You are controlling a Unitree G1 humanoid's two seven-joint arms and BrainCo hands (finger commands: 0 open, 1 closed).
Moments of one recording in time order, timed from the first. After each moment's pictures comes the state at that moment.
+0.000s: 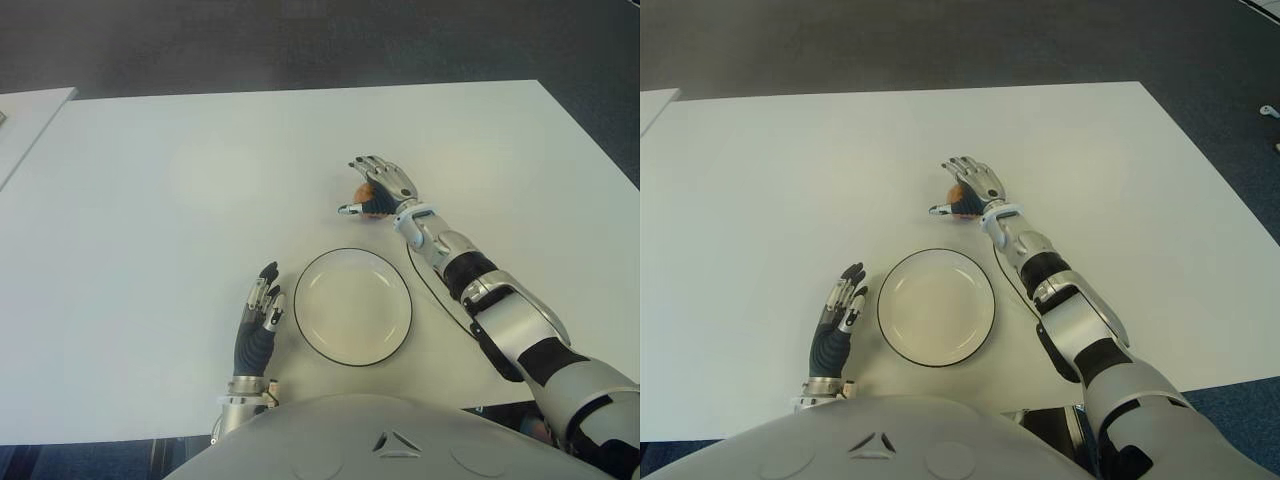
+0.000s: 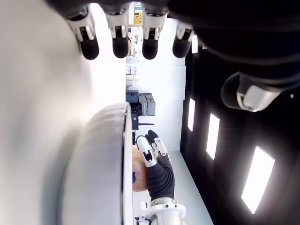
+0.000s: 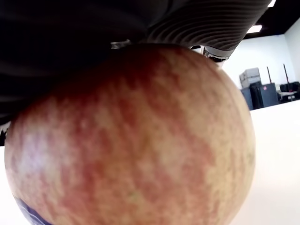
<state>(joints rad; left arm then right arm) 0.69 -0.06 -0.18 0.06 0.08 -0.65 -0.01 -0.68 -0.26 0.55 0.98 -0.83 -0.21 -0.37</state>
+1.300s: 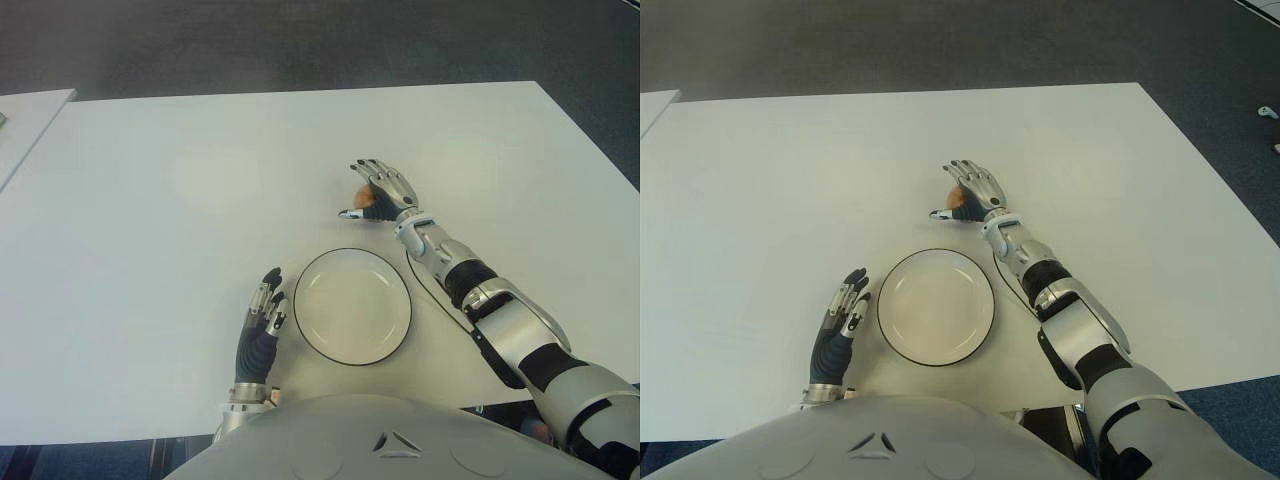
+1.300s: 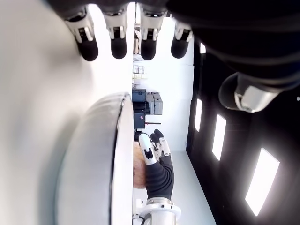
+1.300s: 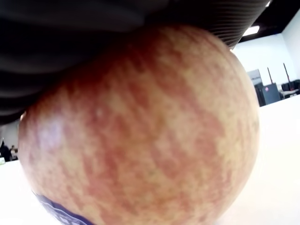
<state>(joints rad) 0.76 -0.06 -0.21 -0.03 0.08 -0.58 -0.01 -0.64 -0.26 0.56 1.00 -0.78 -0.27 -0.43</state>
